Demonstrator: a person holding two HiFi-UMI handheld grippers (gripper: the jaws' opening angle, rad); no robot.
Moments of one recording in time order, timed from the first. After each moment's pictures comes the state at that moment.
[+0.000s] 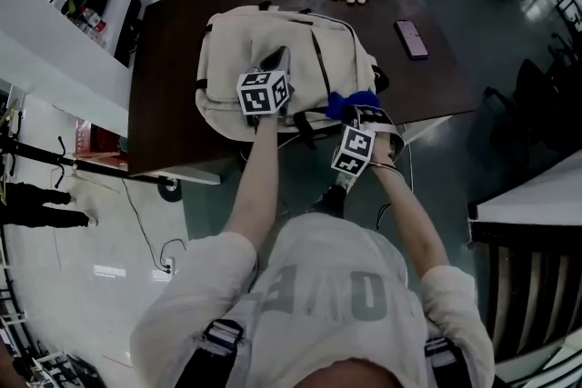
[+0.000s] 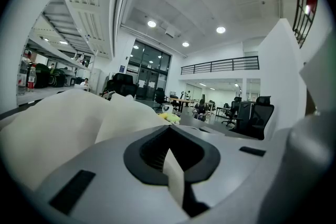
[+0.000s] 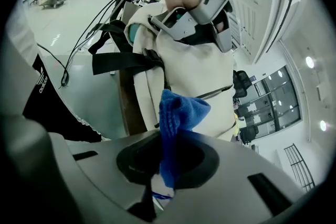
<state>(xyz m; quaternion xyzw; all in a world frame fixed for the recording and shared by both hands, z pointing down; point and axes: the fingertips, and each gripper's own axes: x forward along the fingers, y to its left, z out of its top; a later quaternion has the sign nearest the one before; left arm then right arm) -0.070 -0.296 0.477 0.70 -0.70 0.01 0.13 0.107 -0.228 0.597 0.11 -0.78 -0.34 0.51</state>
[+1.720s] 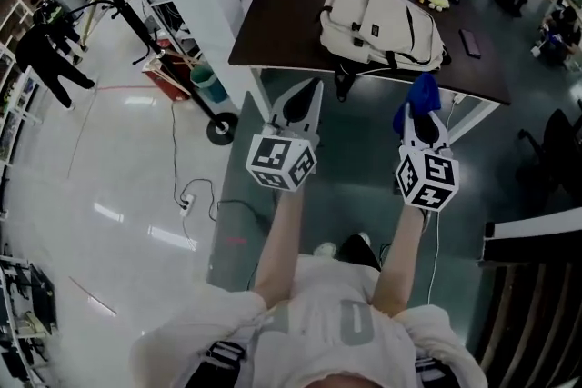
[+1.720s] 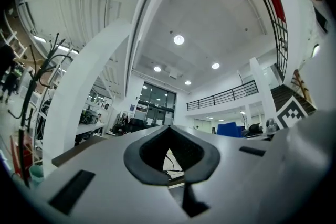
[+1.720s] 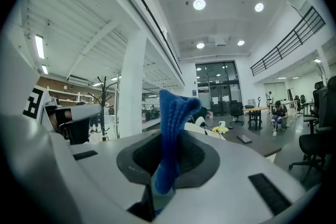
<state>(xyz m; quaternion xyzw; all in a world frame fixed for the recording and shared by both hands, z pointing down) 0.048 0.223 0.309 0.65 -0.74 -0.13 -0.04 0.203 0.113 0.338 0.33 -0.94 0.01 0.03</state>
